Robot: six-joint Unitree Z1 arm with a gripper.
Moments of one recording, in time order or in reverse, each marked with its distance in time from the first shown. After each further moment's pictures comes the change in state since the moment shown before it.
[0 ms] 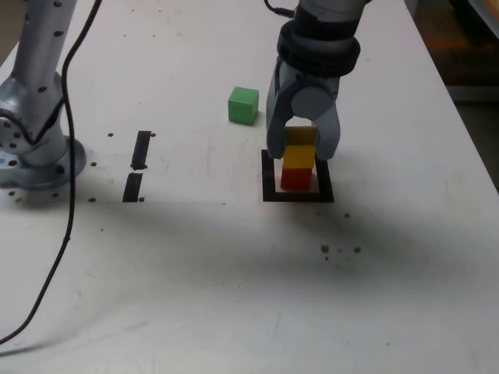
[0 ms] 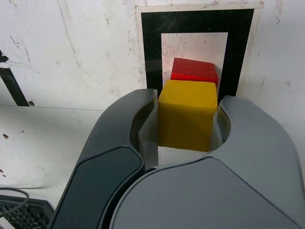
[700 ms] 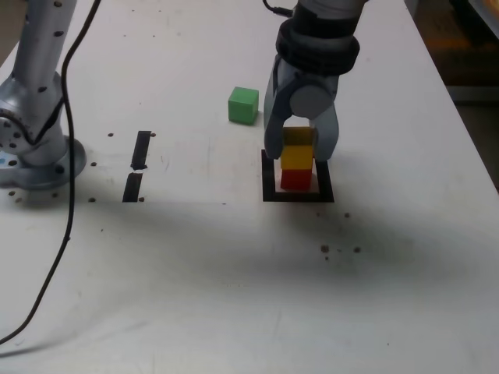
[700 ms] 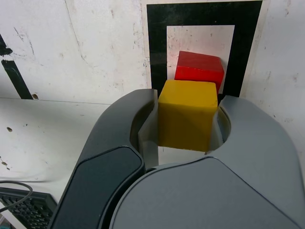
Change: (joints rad) arm 0.000 0.000 -0.012 0.023 -0.022 -0.003
